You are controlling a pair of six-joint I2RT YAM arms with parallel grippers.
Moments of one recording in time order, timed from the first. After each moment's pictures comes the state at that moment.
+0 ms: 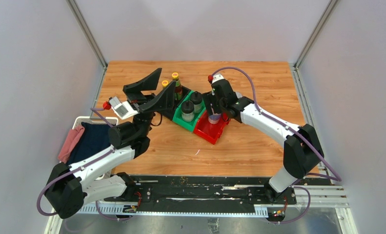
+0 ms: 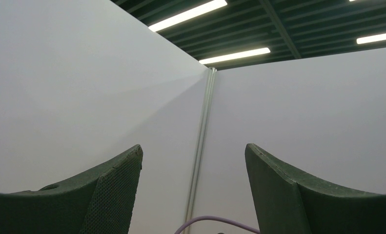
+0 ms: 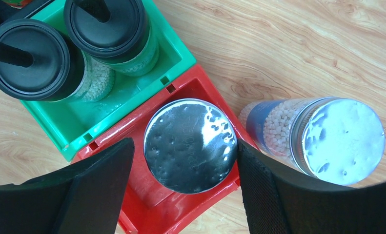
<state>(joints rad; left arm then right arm) -0.71 1.07 0.65 1.47 -0.02 -0.25 0.65 1.58 1.22 -0.35 0.24 0.12</state>
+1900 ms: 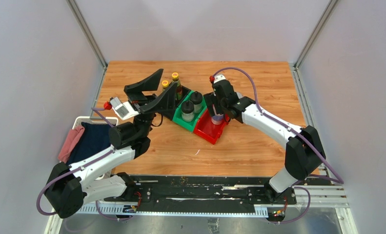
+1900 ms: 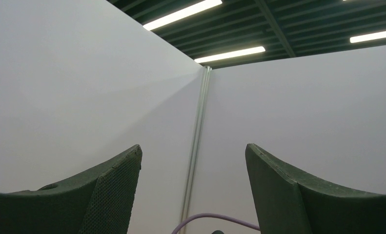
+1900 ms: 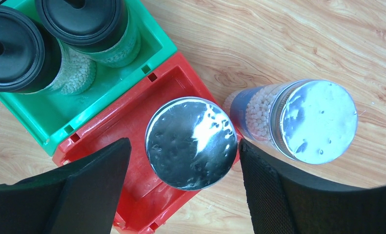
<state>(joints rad) -0.72 1.07 0.65 1.47 -0.01 -0.25 0.65 1.56 1.22 -0.40 0.30 0.11</state>
